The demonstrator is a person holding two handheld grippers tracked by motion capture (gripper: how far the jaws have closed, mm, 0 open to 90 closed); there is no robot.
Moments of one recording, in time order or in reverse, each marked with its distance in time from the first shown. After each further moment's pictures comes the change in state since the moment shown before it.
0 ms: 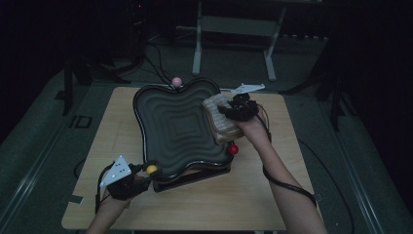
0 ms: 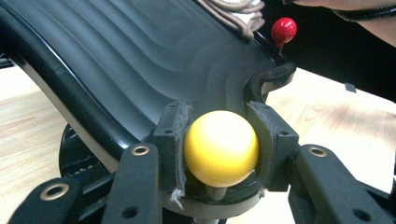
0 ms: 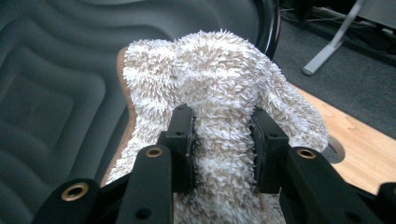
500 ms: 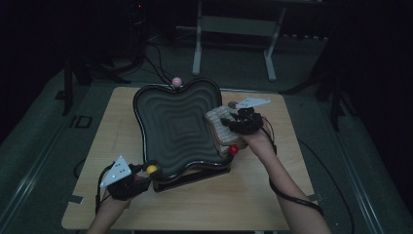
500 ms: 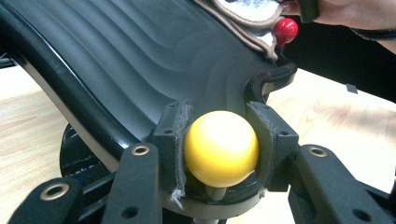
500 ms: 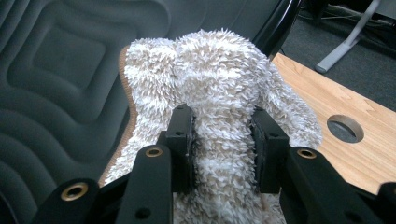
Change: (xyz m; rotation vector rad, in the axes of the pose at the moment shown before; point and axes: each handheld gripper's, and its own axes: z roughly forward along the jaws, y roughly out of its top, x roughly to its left) left arm -0.001 0.000 0.000 -0.002 0.005 -0.002; right arm 0.010 -0.035 -0.014 -0.006 0.042 -0.014
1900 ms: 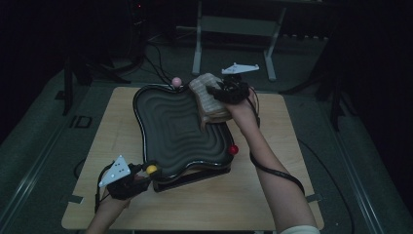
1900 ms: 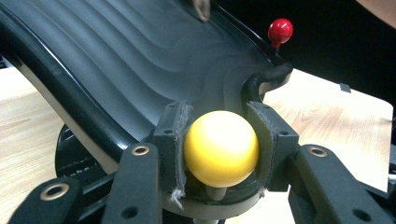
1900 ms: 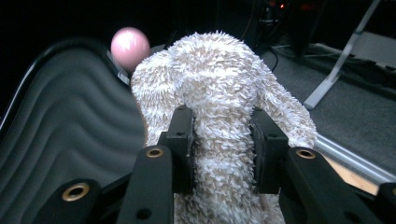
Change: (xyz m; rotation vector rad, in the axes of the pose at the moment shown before) left arm 0.003 -0.001 0.000 -0.004 -0.026 0.004; right arm 0.008 0.106 0.014 -0.124 -0.052 0.031
